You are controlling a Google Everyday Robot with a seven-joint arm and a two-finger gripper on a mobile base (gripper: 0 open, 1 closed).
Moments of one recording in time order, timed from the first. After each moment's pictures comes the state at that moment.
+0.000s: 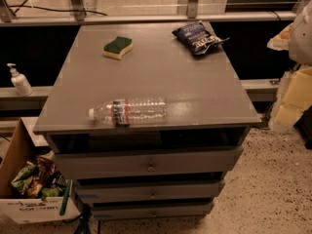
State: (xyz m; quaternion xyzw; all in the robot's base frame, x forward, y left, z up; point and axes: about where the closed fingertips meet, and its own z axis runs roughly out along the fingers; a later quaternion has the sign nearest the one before) arm 0.438 -0.217 0.976 -0.60 0.78 -0.03 0.16
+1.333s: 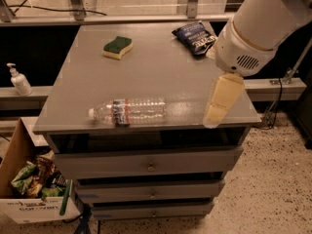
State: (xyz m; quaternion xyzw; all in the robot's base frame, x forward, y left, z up) arm 0.483 -0.121 0.932 -0.64 0.75 0.02 0.18
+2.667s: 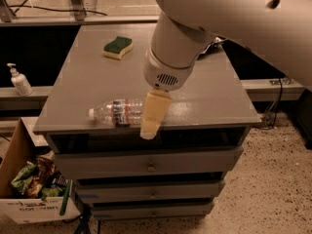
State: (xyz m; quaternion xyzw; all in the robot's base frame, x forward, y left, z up) arm 0.486 0.007 0.899 -0.68 0.71 0.03 0.18
